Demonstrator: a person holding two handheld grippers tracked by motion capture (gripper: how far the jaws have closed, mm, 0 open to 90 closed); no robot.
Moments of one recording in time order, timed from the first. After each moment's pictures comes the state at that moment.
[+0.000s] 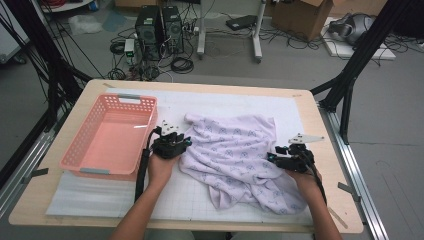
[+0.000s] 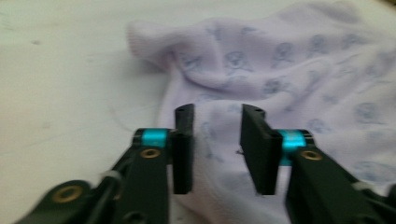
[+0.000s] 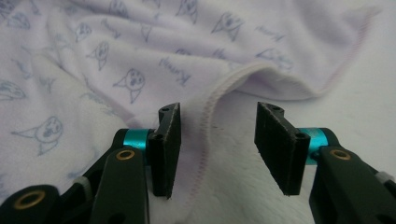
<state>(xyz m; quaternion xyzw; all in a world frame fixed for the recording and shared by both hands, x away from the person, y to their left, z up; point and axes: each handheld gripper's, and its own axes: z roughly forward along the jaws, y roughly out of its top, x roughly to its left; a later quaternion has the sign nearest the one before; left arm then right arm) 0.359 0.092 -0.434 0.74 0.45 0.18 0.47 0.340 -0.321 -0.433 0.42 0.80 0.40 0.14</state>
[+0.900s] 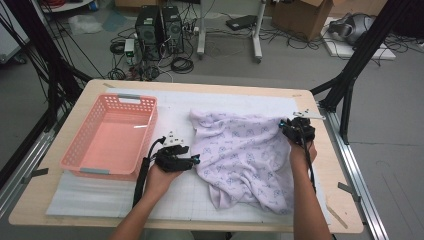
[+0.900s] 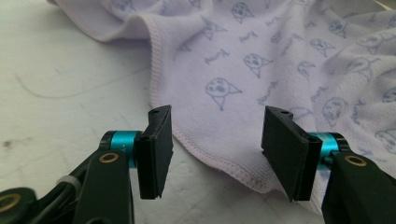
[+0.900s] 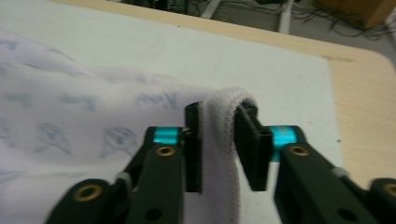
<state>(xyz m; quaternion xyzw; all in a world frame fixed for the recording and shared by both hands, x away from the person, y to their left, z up) 0.332 0.082 -0.441 0.79 0.40 0.12 0.46 0.408 -0.333 -0.415 0.52 0.70 0.38 0.30</state>
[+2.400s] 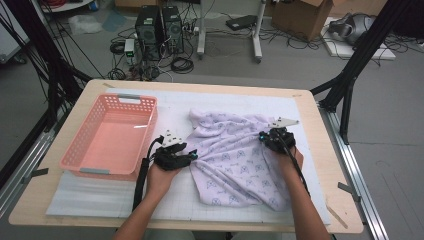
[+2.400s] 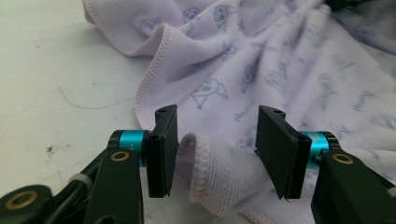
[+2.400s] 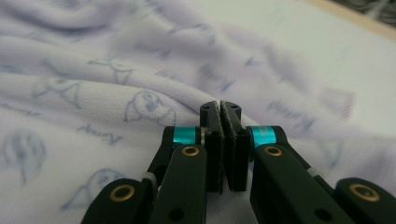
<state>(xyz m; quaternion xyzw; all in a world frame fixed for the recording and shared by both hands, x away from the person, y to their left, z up) 0.330 0.088 -0.438 0.76 0.41 0.16 0.47 0.400 -0.277 -0.427 0.41 0.80 0.34 0.26</state>
